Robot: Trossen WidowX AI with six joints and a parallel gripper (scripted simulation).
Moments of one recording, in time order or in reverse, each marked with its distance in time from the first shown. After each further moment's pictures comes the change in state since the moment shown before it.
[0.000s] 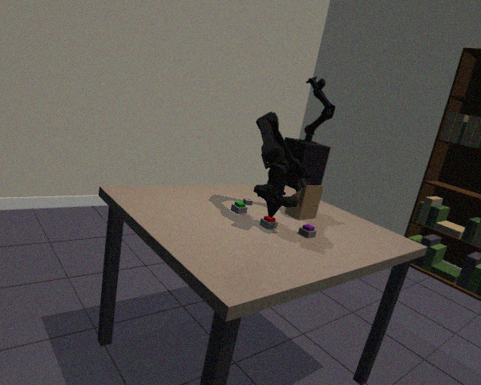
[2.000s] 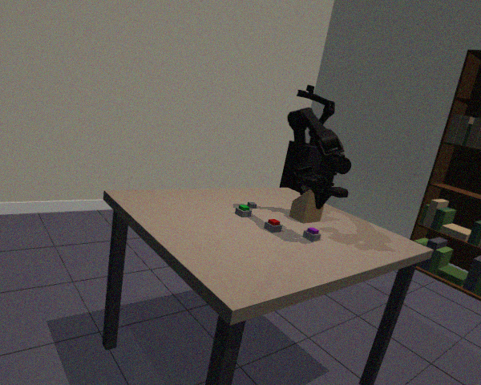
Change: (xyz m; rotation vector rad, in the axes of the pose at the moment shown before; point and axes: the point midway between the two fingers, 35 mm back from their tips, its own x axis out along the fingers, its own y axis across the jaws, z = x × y) arm -0.081 0.112 -0.102 -0.012 -0.009 0.020
